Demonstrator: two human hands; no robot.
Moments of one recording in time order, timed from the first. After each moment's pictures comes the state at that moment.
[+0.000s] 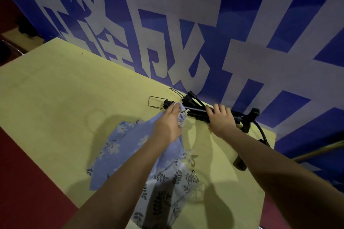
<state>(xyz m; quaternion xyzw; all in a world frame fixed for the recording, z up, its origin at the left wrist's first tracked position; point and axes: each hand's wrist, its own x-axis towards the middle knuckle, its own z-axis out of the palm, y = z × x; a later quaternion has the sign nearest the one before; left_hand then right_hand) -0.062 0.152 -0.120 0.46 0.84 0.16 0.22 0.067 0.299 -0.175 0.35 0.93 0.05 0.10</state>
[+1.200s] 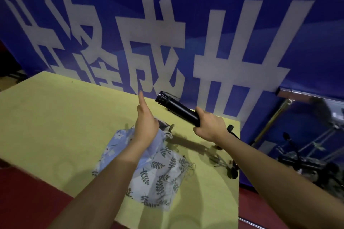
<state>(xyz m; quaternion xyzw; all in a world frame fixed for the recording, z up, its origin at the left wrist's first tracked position) -0.037 0.058 -0.066 0.40 0.82 0.41 0.09 0.140 0.160 -0.062 0.42 0.90 -0.11 -0.07</state>
